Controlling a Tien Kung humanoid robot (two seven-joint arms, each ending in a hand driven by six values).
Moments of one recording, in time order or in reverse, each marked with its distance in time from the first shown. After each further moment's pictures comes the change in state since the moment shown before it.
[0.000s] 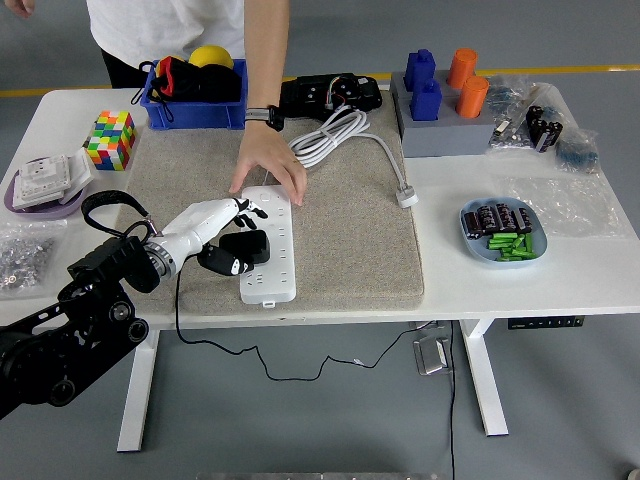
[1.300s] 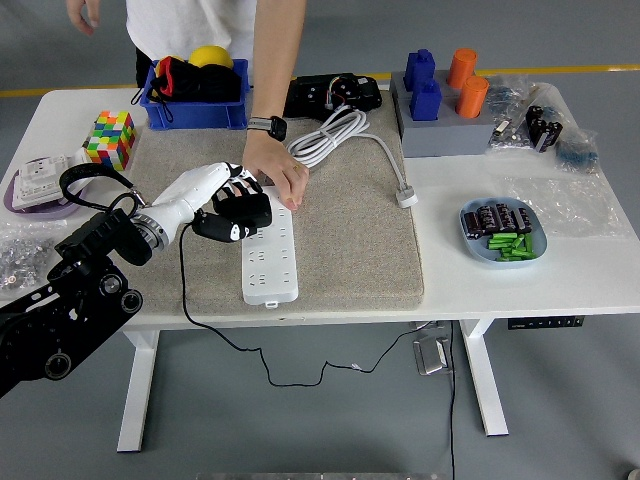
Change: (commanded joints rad) left arm -0.052 -0.006 -0.070 0.053 -0.074 0.069 -0.070; right arm 0.001 0.000 -0.004 -0.005 0.000 0.000 0.000
